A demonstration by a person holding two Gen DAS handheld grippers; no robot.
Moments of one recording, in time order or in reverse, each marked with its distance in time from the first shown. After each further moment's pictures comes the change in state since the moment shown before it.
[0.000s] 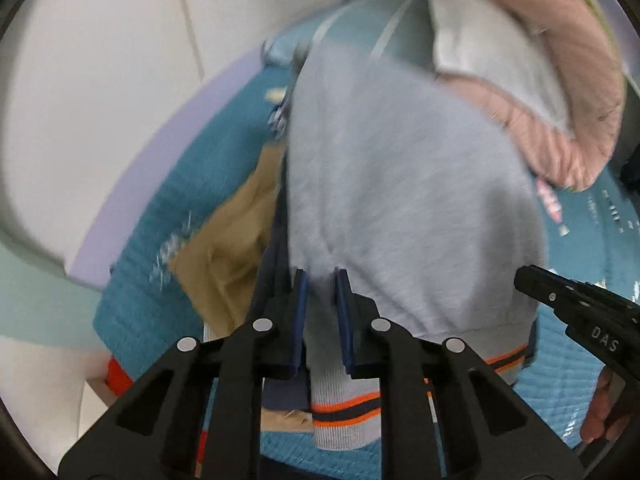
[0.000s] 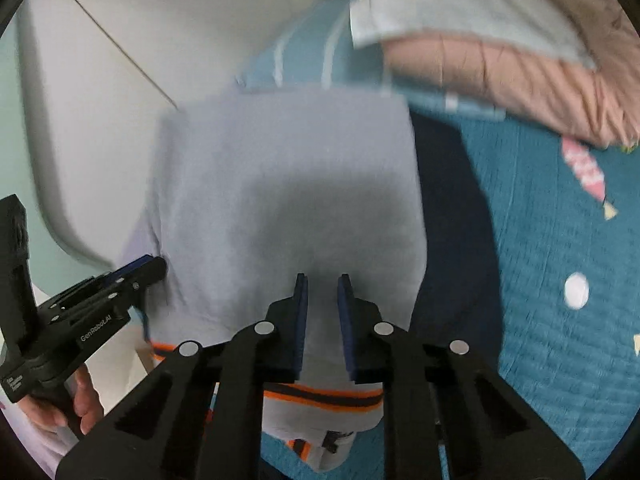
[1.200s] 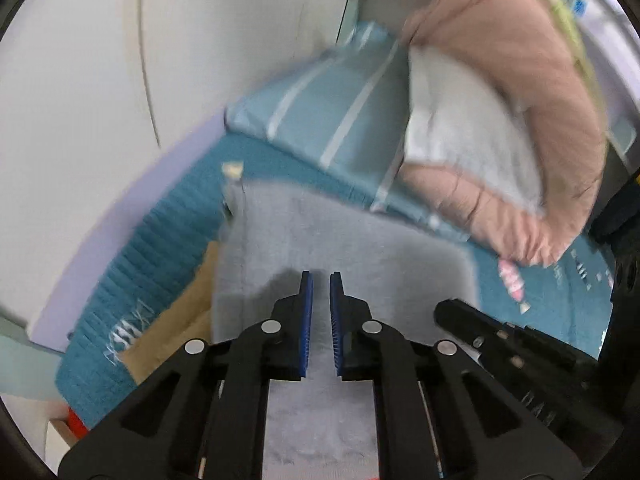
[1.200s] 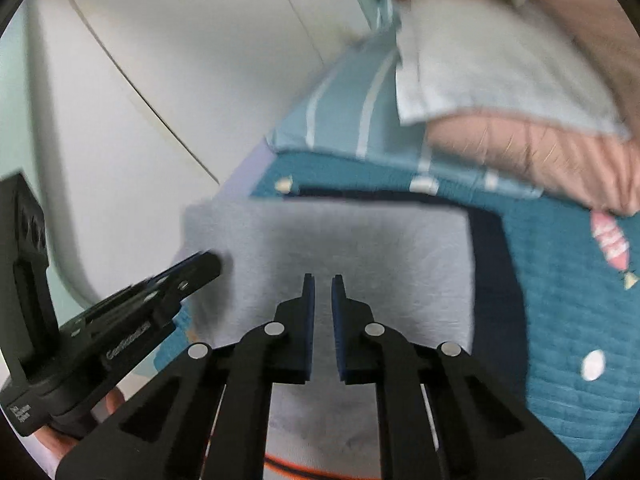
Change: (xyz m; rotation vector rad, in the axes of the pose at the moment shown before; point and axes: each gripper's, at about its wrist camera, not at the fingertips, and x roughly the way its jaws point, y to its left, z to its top) left arm -0.002 -0.025 0.083 -0.038 -0.132 -0.120; right arm -0.005 0.019 0.071 -0.044 -0.172 0.084
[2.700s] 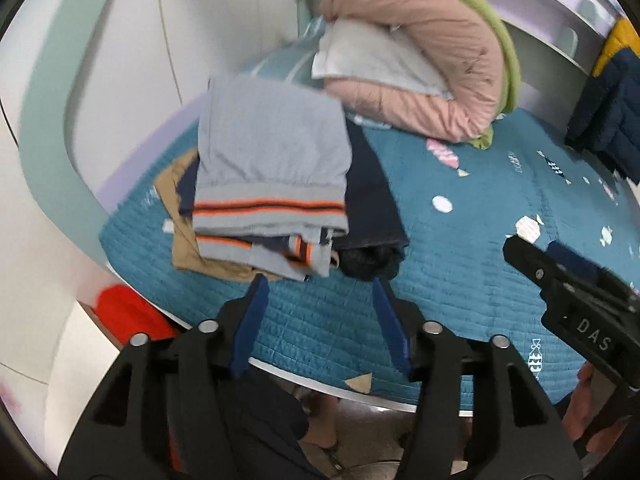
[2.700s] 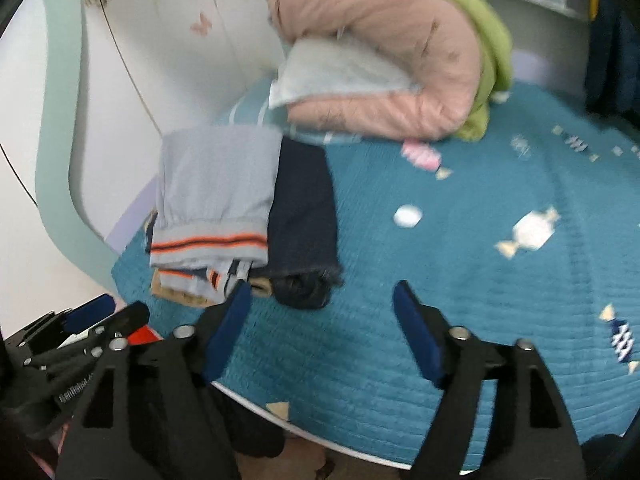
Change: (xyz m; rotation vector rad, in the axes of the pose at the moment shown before) left arm -0.195 -0.152 -0.260 0.163 -0.101 0.106; right arm -0.263 -0.069 -0.244 0.004 -0.272 -0.236
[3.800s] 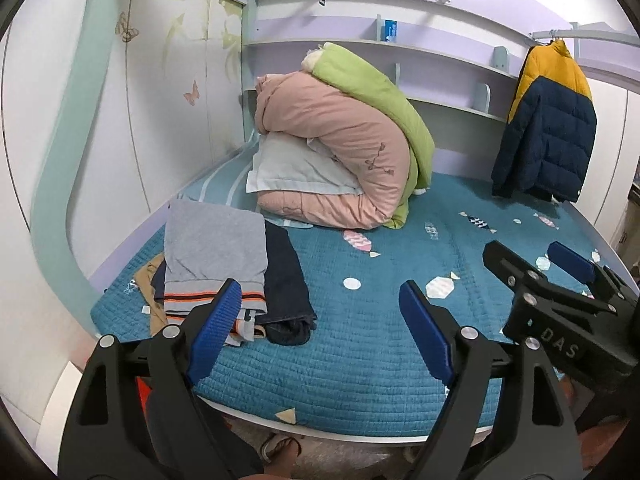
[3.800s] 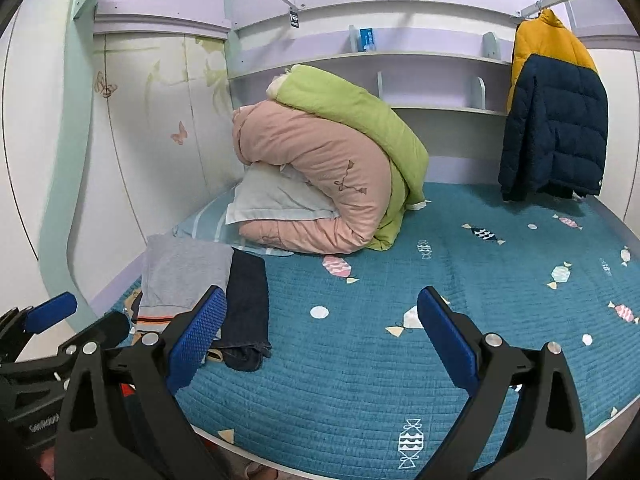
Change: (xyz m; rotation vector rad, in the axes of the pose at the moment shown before) left arm -0.145 -0.073 -0.002 0.084 -0.329 -0.152; right arm -0.164 -0.034 -0.001 -0.037 -0.346 -0.181
